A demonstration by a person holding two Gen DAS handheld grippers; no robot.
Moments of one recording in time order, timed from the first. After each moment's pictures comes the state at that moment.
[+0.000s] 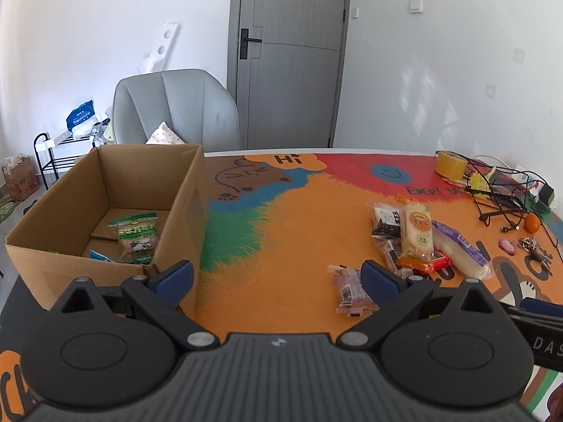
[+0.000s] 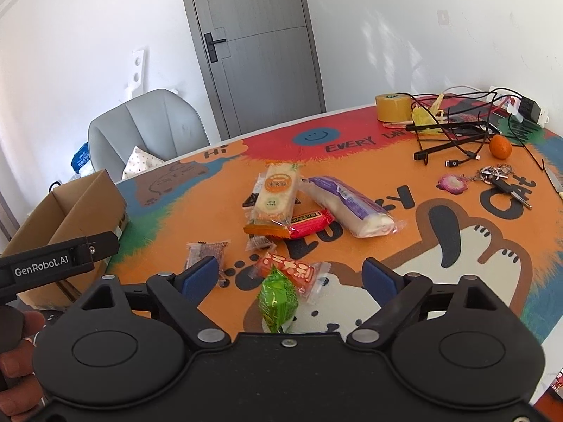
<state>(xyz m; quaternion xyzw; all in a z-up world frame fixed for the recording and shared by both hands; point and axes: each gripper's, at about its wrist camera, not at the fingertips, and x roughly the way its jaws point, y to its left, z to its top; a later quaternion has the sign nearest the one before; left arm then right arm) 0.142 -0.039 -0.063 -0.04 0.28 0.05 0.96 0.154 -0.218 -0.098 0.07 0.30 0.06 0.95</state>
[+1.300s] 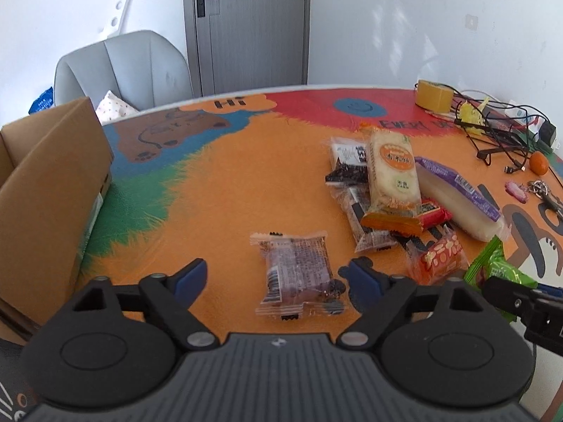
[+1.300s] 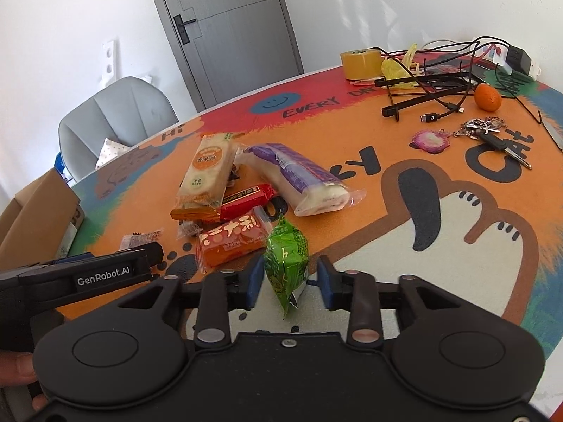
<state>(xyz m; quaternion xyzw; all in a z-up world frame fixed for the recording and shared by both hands) 0.216 -0.097 -0.124 0.00 0.36 0.01 0.93 0.192 -0.263 -0.138 0.10 0.35 0.05 0.93</state>
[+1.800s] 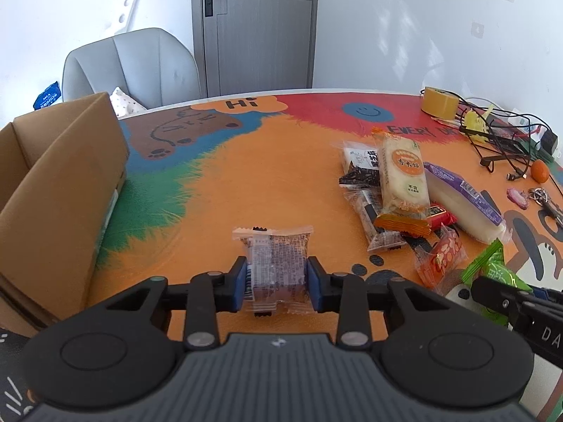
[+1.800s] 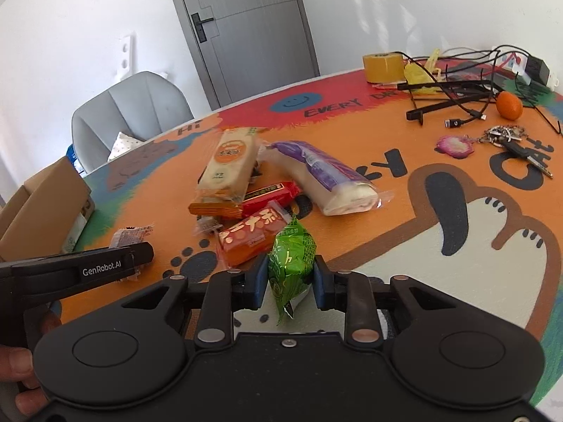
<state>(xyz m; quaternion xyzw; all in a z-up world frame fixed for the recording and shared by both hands) 0.204 -0.083 -0.114 -0.01 0.35 0.02 0.94 0.191 -0.249 -0.139 0.09 0.34 0.07 0.93</state>
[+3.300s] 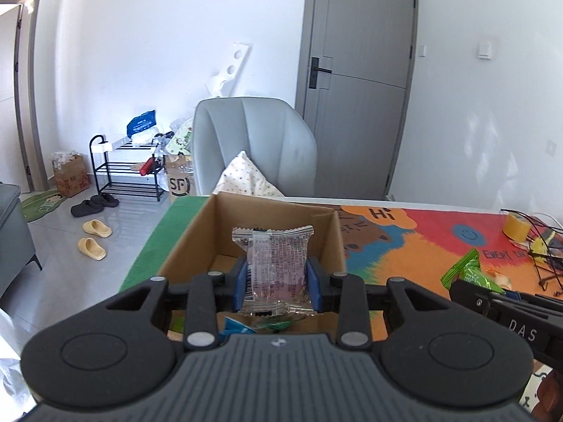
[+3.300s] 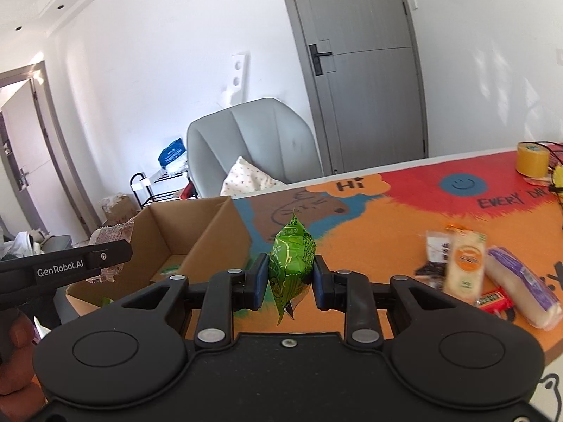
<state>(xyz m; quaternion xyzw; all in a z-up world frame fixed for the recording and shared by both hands) 0.139 0.077 -0.019 -0.07 0.24 0.15 0.96 0.204 -0.098 -0.064 0.05 0.25 0.23 0.94</state>
